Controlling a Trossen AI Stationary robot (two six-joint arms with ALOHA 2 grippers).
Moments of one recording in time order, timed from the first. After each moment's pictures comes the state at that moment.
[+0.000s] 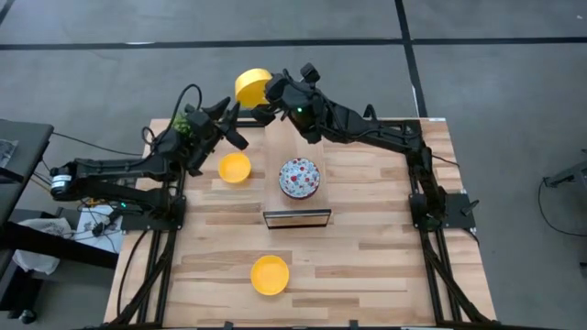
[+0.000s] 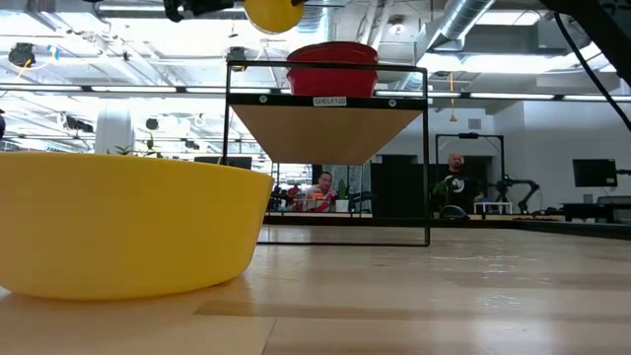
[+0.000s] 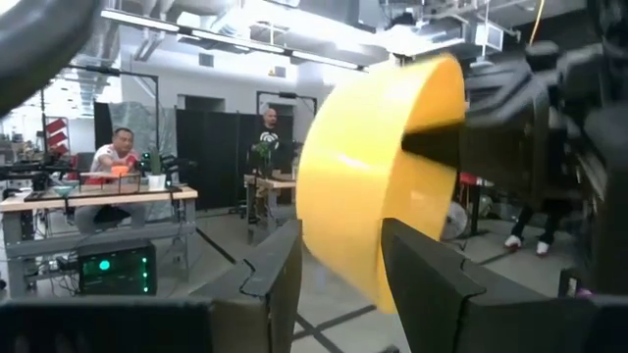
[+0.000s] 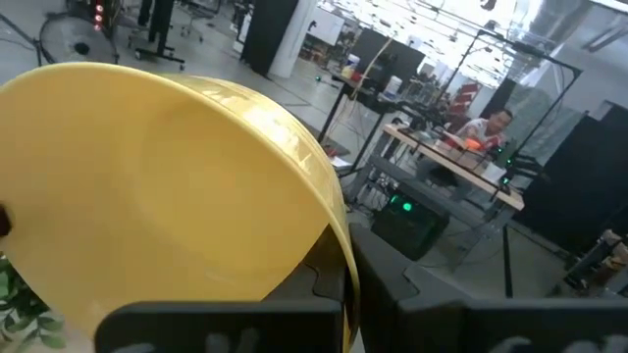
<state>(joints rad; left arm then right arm) 0.16 1.00 0.74 0.65 -0.74 0.25 -0.15 2.08 2.36 -0.40 0.86 -0.35</state>
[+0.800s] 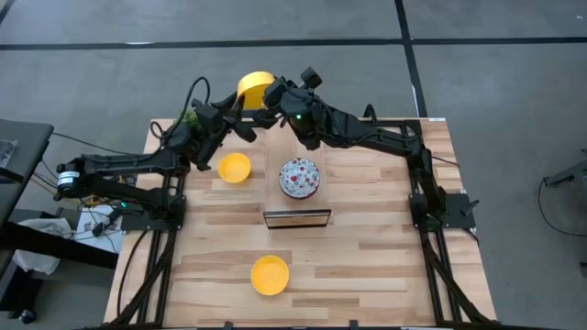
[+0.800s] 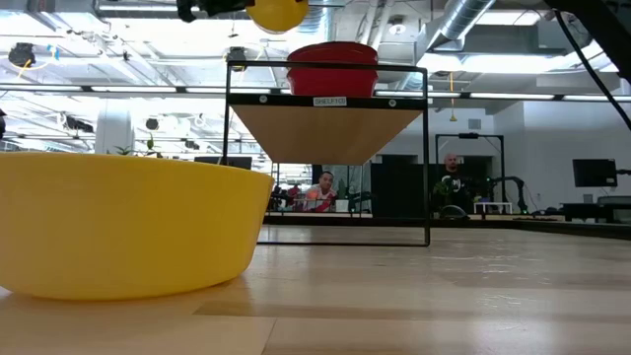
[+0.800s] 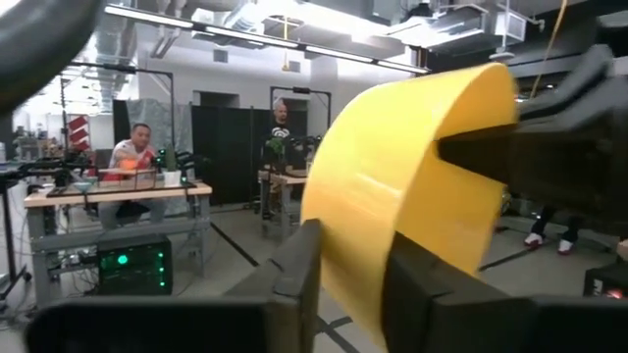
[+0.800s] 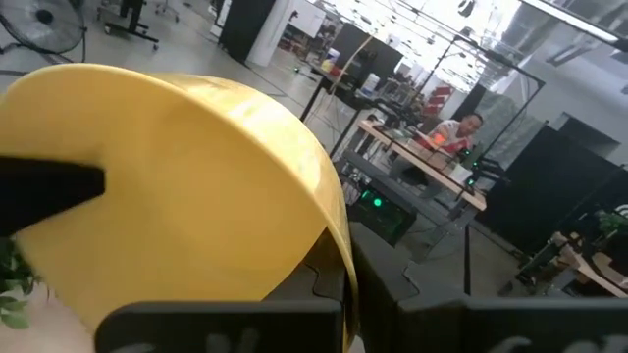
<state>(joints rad) 0.18 1.11 0.83 0.66 -0.76 0.26 -0.11 2.08 2.36 -0.41 0.97 -0.42</state>
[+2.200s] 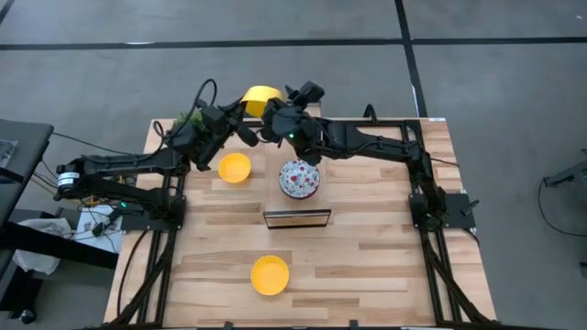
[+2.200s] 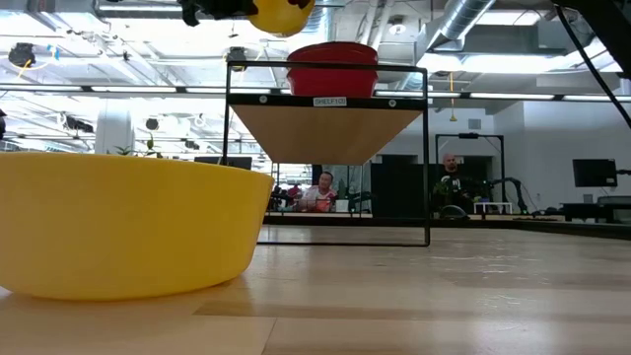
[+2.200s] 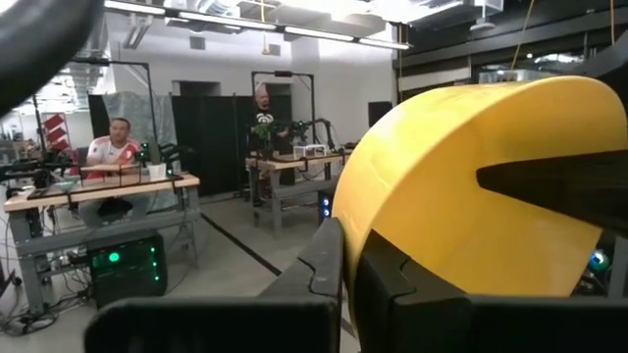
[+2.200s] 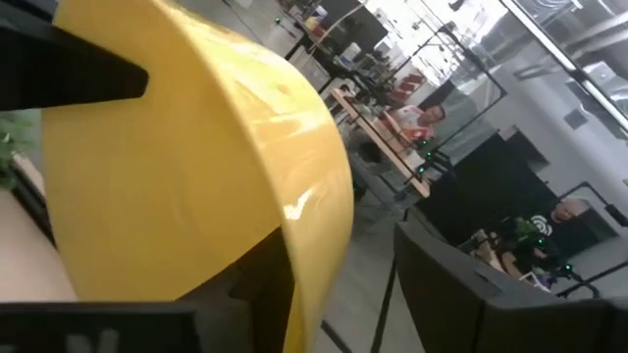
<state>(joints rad) 0.20 1.10 0.83 0.57 -0.71 0.25 -0.05 2.08 2.36 -0.60 1.16 -0.49</state>
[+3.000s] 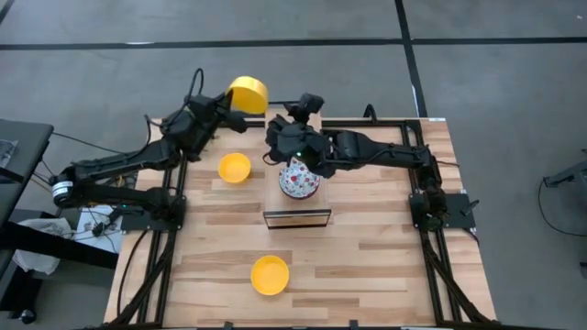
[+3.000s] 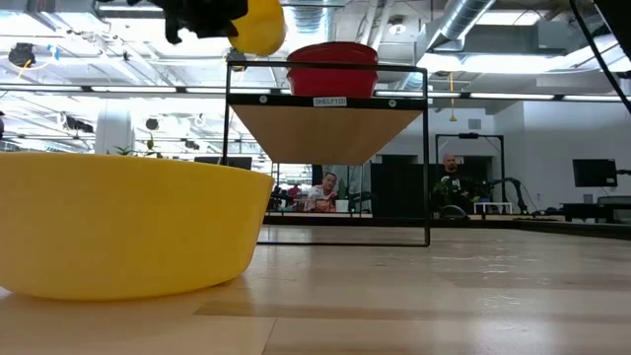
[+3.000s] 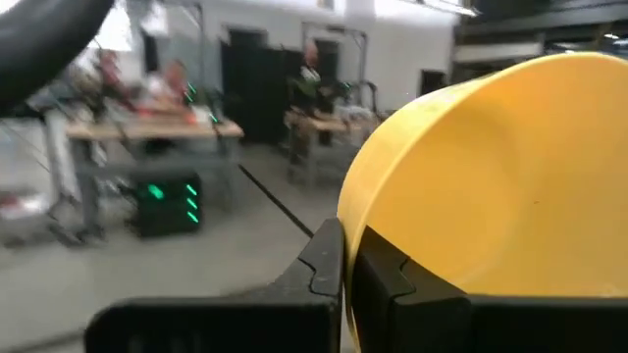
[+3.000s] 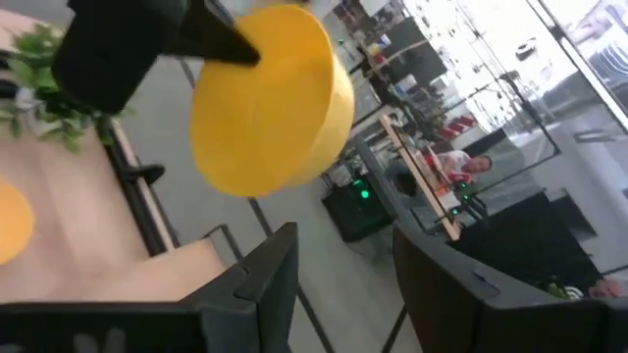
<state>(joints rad) 0.35 1.03 0.83 0.34 -0.70 0.04 0.05 2.03 2.36 -0.79 1.06 -0.51</state>
